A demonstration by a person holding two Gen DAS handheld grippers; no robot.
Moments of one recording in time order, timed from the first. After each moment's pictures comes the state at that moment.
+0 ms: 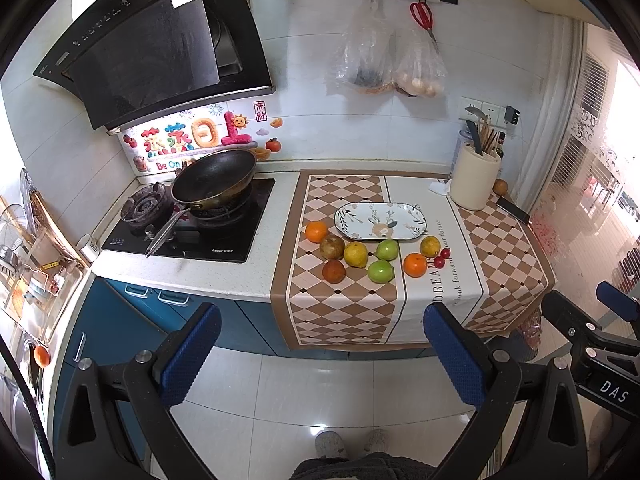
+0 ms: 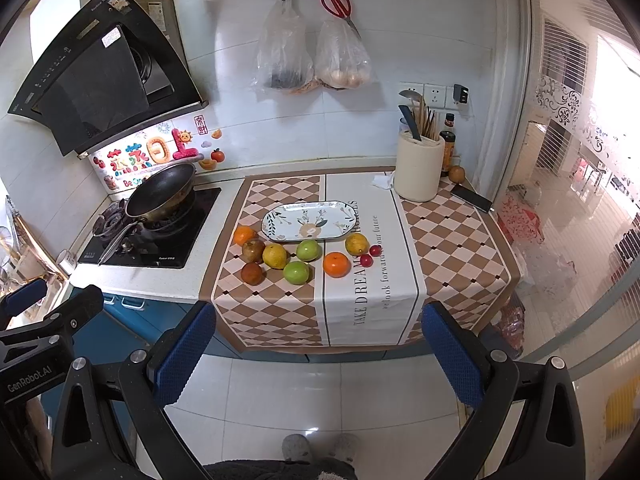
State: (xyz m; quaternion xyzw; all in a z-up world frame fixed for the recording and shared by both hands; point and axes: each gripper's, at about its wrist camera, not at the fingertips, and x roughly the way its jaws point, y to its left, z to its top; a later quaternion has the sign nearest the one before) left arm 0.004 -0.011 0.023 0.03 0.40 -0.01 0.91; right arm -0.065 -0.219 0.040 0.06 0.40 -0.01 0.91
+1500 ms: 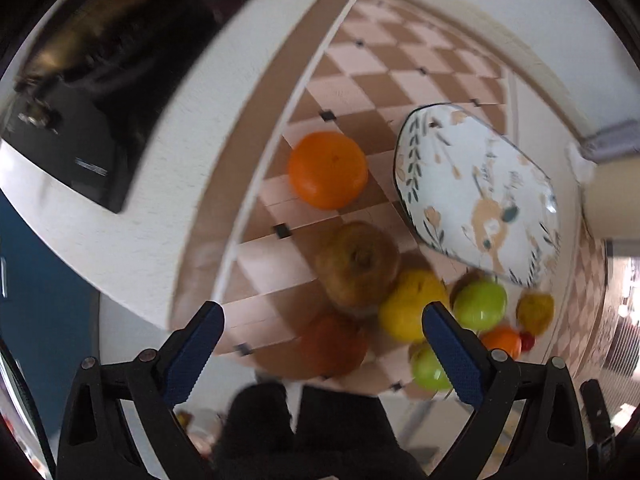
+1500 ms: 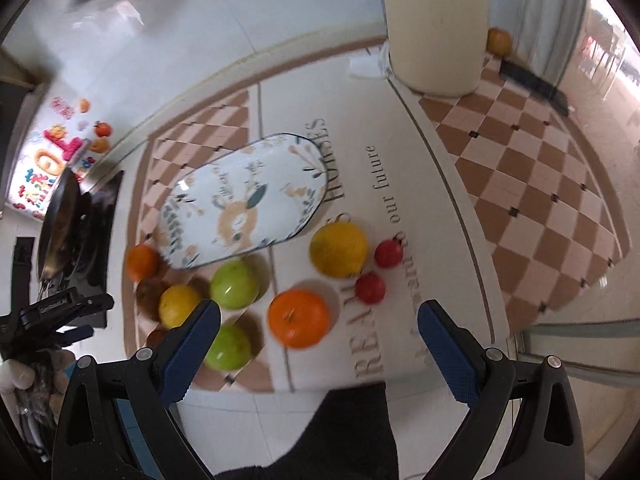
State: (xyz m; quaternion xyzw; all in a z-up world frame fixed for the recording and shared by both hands) left arm 0.416 0.038 -0.298 -0.13 0.71 0.05 0.69; right arm 0.322 -0.333 -0.262 0.19 0.58 -0.03 0.79
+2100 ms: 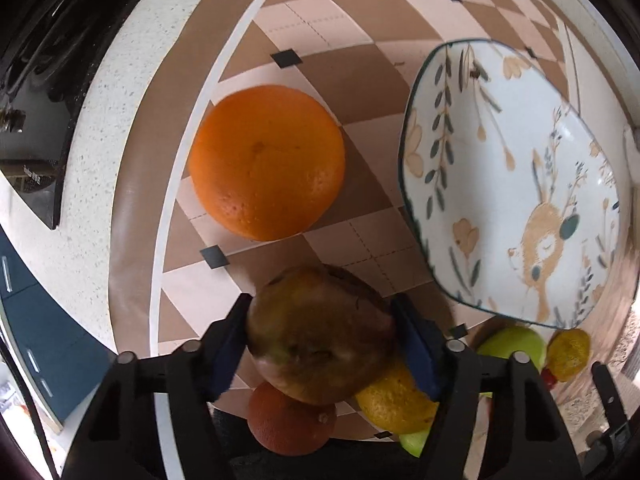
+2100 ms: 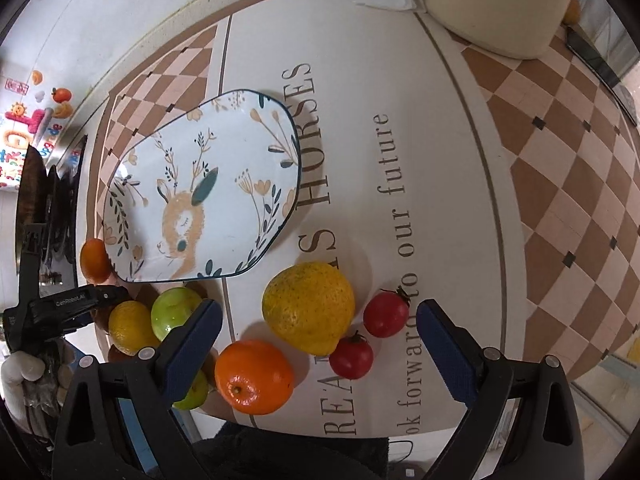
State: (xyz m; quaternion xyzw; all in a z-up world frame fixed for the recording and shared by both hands) left arm 0.454 -0.001 -0.372 -0.09 0.77 0.07 0.63; right arm 0.404 -0.343 -0.349 0.17 0.68 0.01 0.72
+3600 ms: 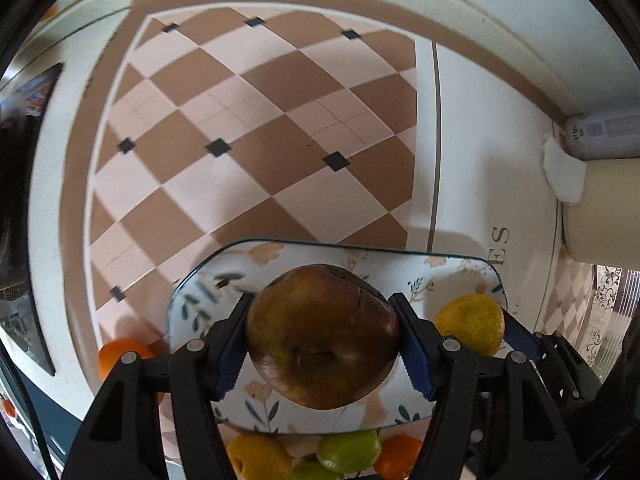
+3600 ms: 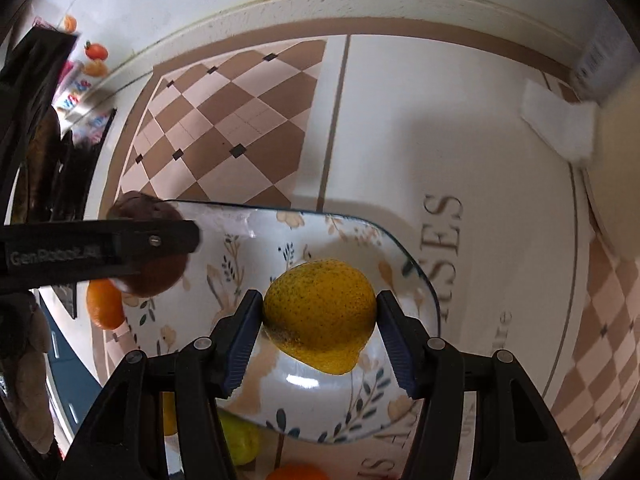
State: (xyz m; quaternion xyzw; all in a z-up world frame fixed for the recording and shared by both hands) left arm 0.586 -0.118 -0.329 -0.07 0.74 -0.05 0.66; right arm 0.541 -0.266 -0.357 0.06 0.67 0.11 0.73
